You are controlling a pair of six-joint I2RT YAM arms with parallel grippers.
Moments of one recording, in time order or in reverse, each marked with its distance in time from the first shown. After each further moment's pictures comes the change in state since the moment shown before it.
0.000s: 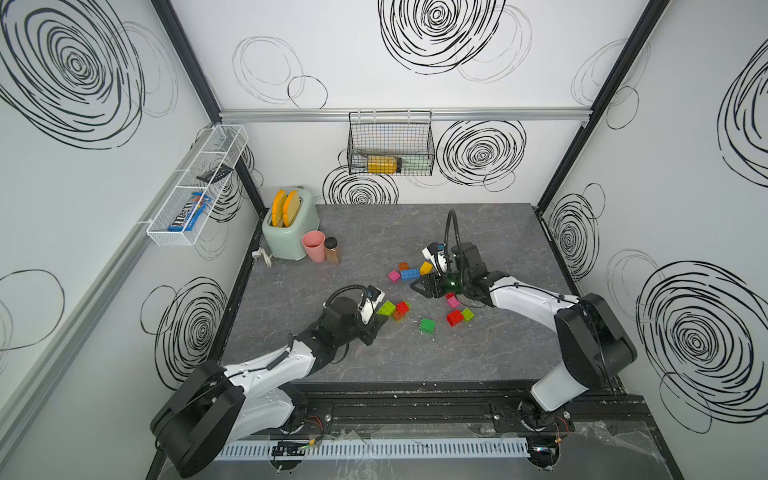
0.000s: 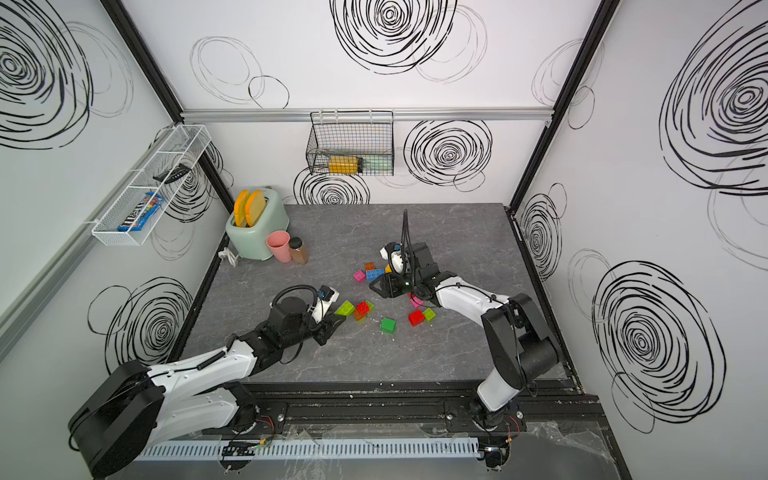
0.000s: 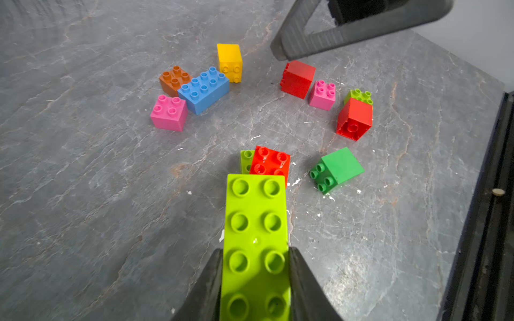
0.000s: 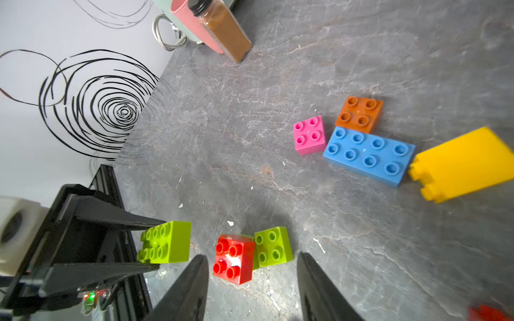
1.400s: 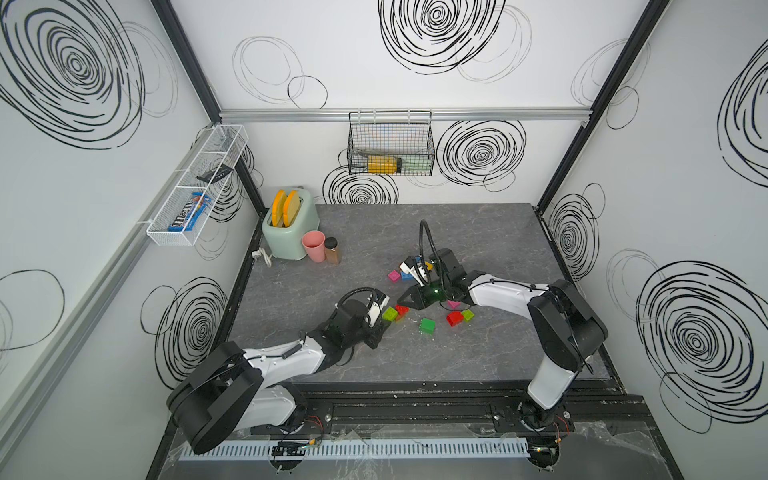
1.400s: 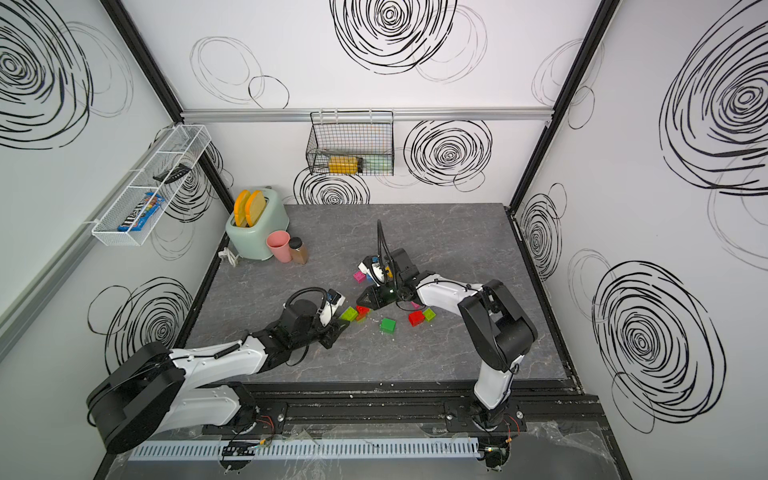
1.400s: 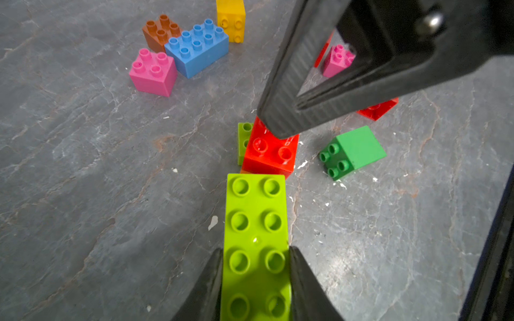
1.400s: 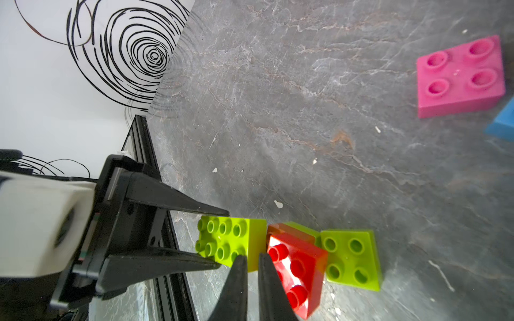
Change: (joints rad) left arm -0.058 0.108 0.002 0.024 -0.080 -0.087; right arm 0.106 0.143 0.081 -0.060 -0.130 -0.037
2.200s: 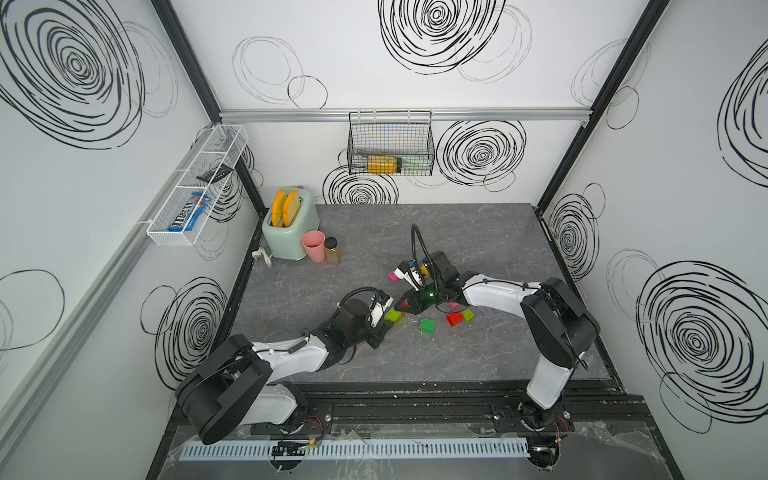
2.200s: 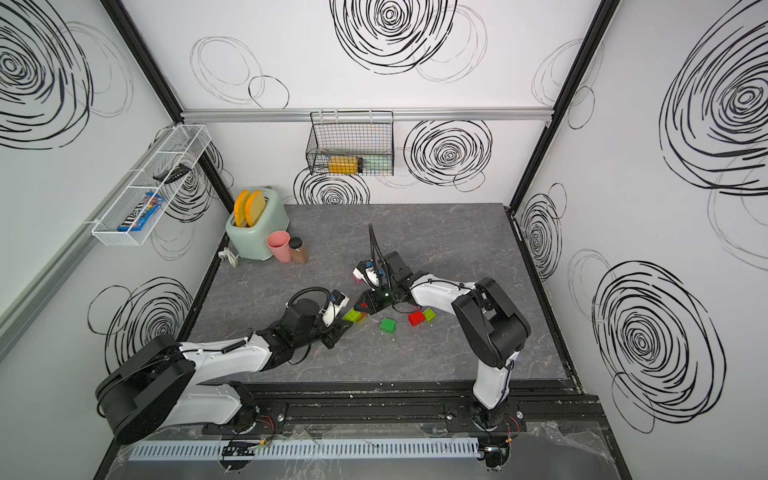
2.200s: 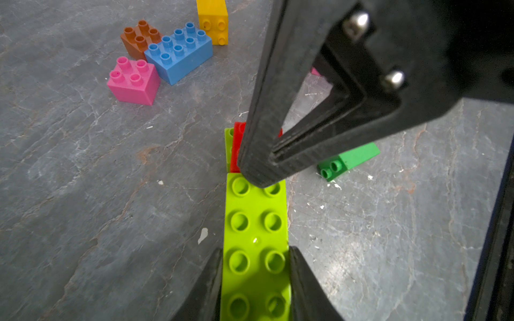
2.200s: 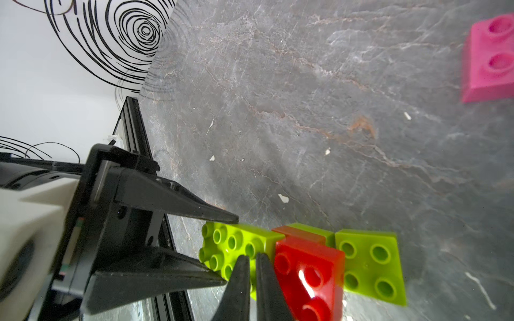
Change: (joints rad) left arm 0.000 0.053 0.007 0.056 0.039 0.052; right arm 0.042 0.045 0.038 -0.051 0.016 -0.040
